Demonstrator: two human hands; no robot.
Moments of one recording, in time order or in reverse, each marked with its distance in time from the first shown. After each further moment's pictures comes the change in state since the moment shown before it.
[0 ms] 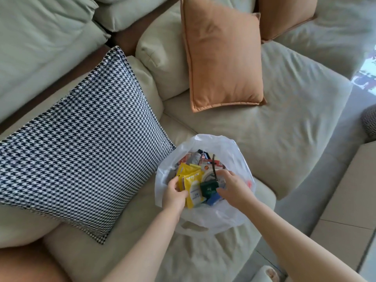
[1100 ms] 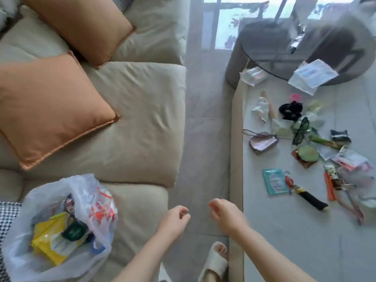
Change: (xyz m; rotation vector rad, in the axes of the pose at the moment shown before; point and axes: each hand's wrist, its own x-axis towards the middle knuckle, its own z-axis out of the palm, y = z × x) left_hand -0.179 -0.026 0.349 1.024 -0.481 0.395; right_hand -0.234 0.351 -0.014 0.384 0.248 0.361
